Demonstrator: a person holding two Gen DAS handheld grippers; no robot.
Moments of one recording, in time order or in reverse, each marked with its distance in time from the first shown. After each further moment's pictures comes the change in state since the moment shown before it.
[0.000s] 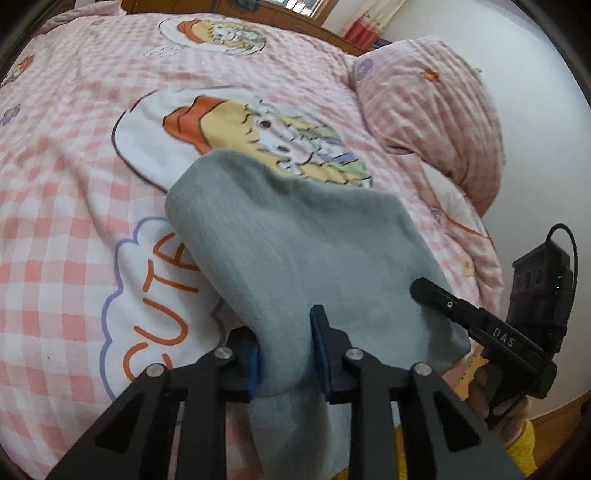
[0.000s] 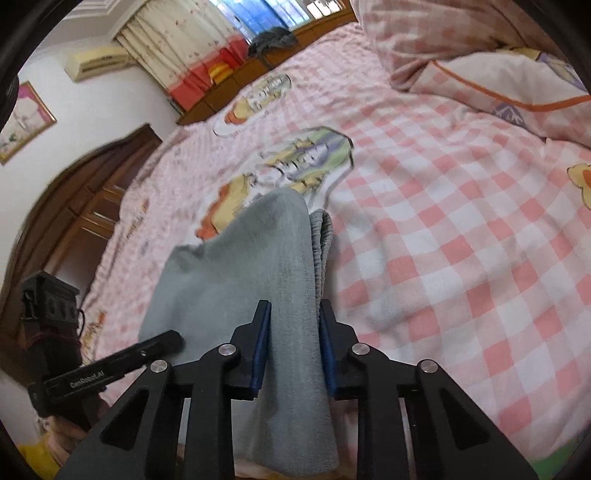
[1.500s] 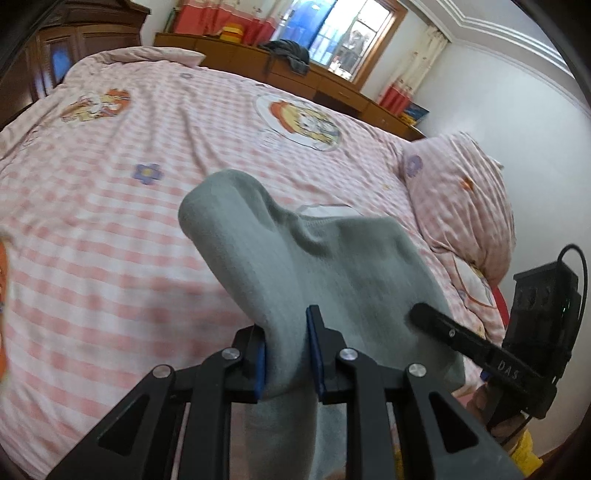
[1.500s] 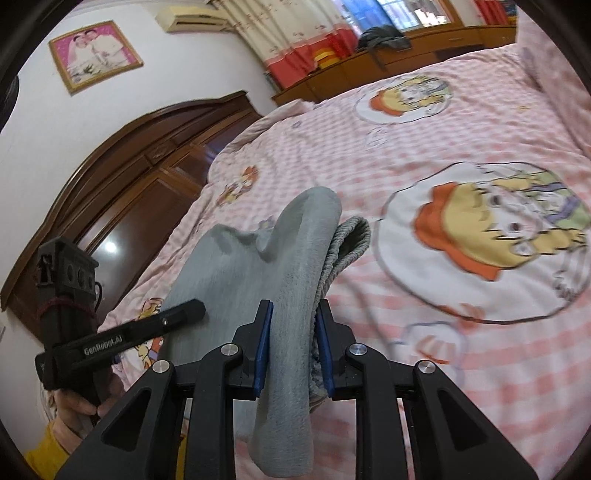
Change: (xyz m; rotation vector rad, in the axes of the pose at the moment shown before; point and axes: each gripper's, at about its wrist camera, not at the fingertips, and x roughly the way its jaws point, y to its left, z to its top) left arm -0.179 0.174 0.043 -0.097 -0.230 0.102; right arm 0.088 0.249 -0.011 -0.254 0.041 0.228
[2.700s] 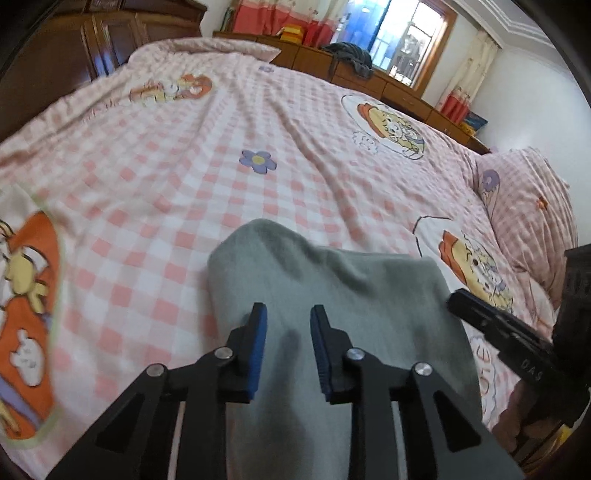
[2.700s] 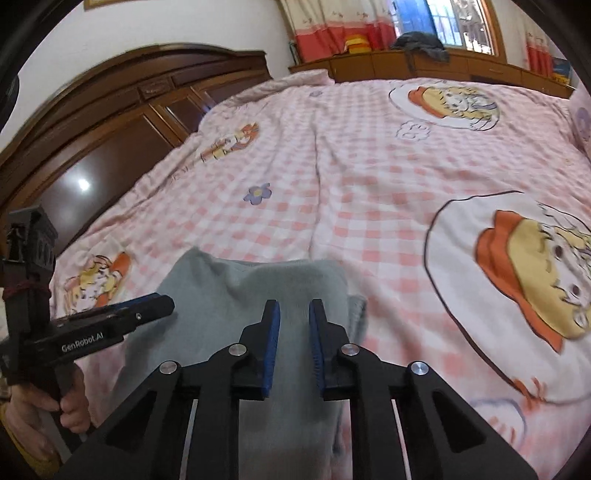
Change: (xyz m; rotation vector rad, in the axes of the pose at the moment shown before) left arm 0.040 0.115 0.002 -0.085 -0.014 0.219; right arm 0.124 0.034 0.011 -0.231 0.094 -0.155
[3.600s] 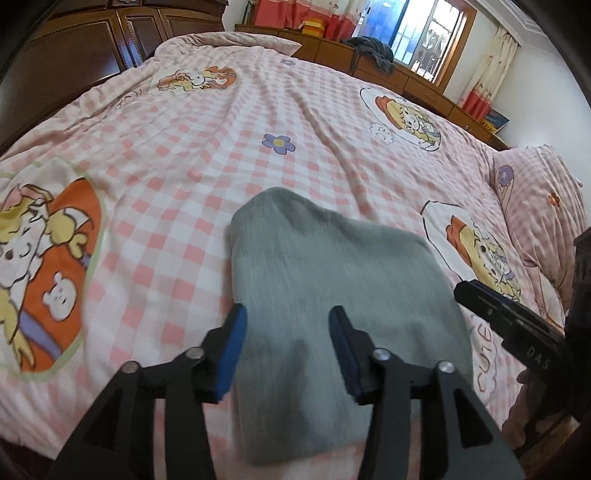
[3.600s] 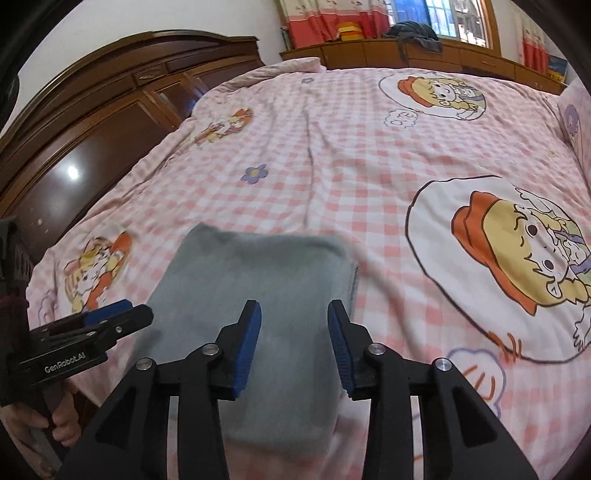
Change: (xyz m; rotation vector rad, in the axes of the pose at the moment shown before) left arm -0.046 -0.015 -0.036 -0.022 0.031 0.107; right arm -0.043 0.013 -0.020 -0.001 0.066 -0.039
